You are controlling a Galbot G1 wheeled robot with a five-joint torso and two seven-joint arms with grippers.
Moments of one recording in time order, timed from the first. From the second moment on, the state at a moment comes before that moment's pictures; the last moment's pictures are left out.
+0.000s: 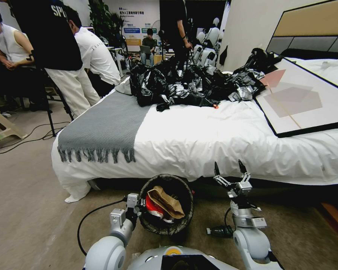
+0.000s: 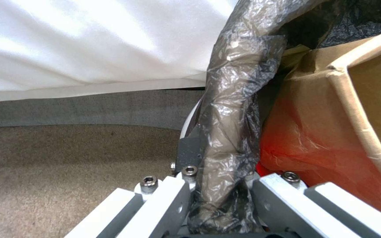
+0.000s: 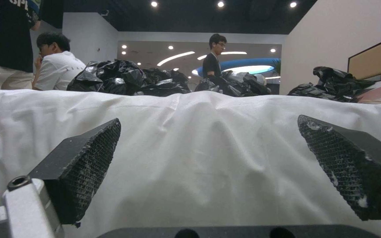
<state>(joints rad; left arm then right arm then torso) 1.76 -1.35 -0.41 -2.33 -0.26 0.49 -0.08 -1.64 1.40 0.59 2.10 0.13 0.49 -0.06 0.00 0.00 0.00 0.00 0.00</state>
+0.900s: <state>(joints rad) 1.76 -1.35 -0.41 -2.34 -0.26 0.49 -0.08 -1.62 1.40 0.59 2.10 0.13 0.49 -0.07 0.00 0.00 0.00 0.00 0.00</state>
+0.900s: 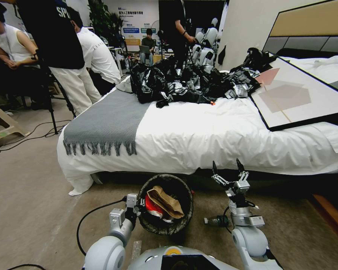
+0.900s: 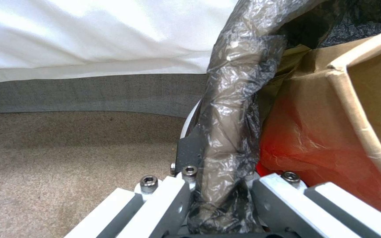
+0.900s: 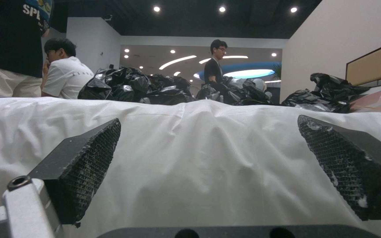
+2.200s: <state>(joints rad) 1.76 -1.34 -0.42 -2.34 -0.27 0.48 -0.08 -1.55 1.27 0.81 1.63 -0.22 0.59 -0.70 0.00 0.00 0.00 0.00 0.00</state>
